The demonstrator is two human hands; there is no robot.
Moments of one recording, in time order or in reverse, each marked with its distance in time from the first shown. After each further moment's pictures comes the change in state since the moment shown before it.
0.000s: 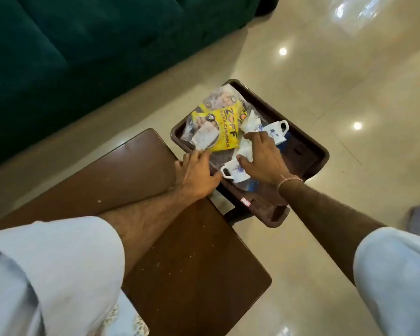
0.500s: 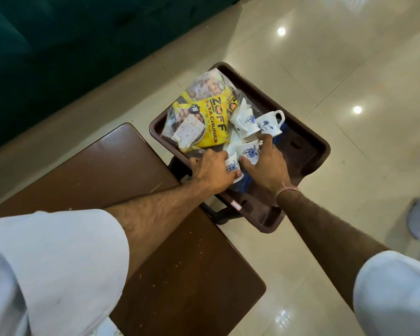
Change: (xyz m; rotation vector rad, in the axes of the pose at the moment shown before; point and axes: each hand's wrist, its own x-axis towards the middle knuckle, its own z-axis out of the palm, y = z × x) left_hand 0.042 0.055 0.043 -0.055 -0.126 0.005; right_hand 0.001 0.050 0.035 0.215 0.084 0.310
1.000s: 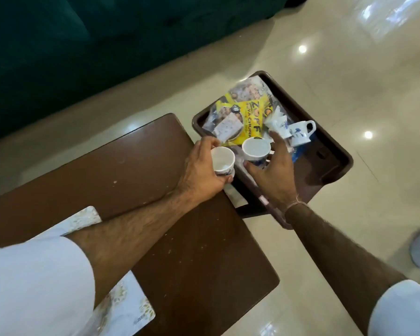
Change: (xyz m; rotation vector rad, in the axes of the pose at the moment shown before) left_hand -0.083 -0.080 -0.053 -0.456 0.366 0.079; right_hand -0.056 -0.071 0.013 0.290 0.124 -0.184
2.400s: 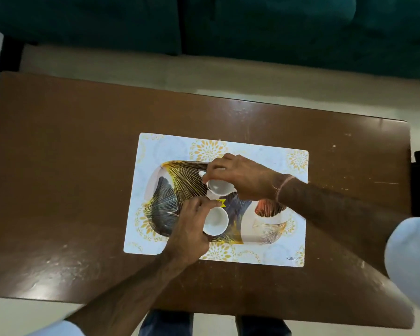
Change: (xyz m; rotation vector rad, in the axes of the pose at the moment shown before) left_hand -0.450 -0.230 -0.211 0.027 0.343 -0.388; right_hand -0.295 -0.273 0.332 -0.622 -1.299 -1.455
